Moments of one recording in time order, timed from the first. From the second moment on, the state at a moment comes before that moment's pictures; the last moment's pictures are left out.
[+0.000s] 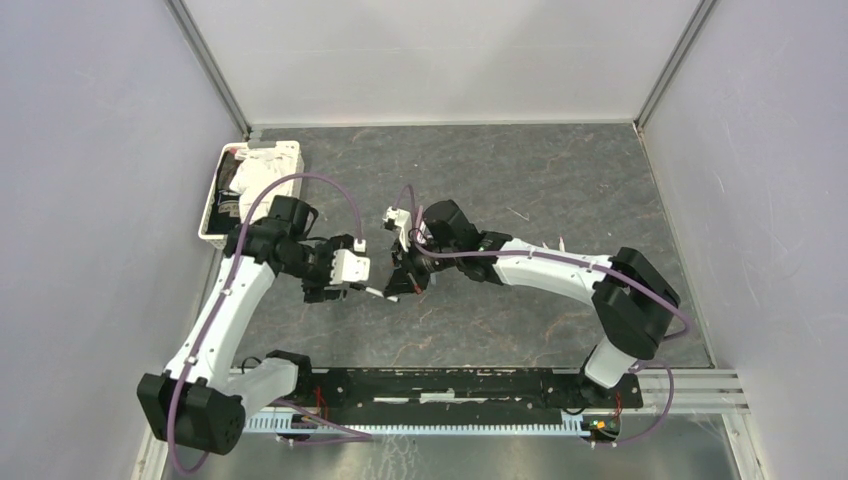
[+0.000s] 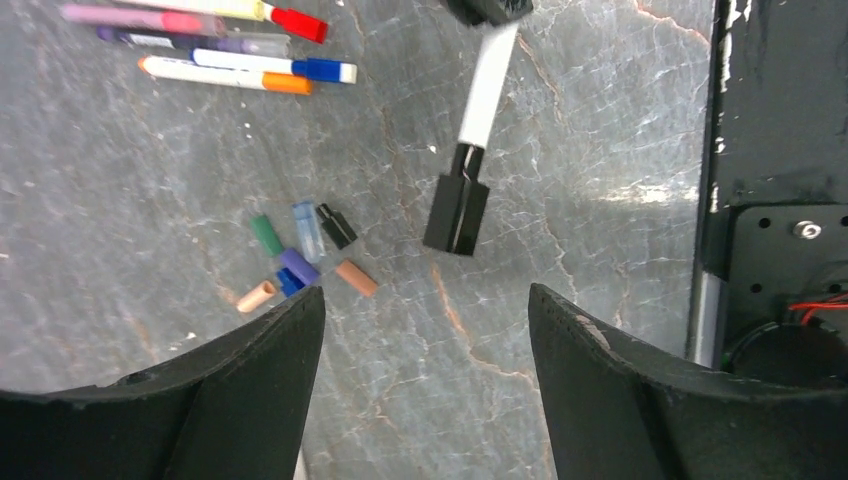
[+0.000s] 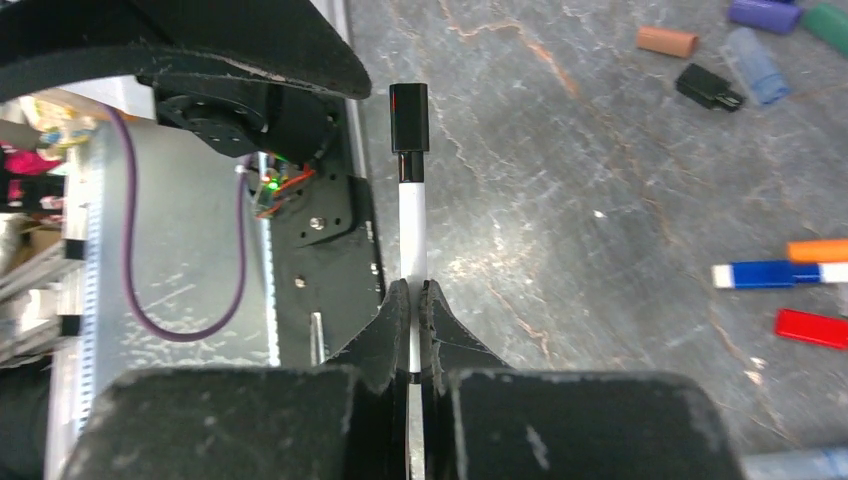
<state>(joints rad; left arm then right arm) -0.18 1.09 1.02 -1.23 0.58 1.42 0.93 1.65 1.09 0.00 -0.62 0.20</state>
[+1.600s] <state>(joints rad) -0.35 1.01 1.04 -1.21 0.49 1.50 0.91 1.84 1.18 0.25 -0.80 0.47</state>
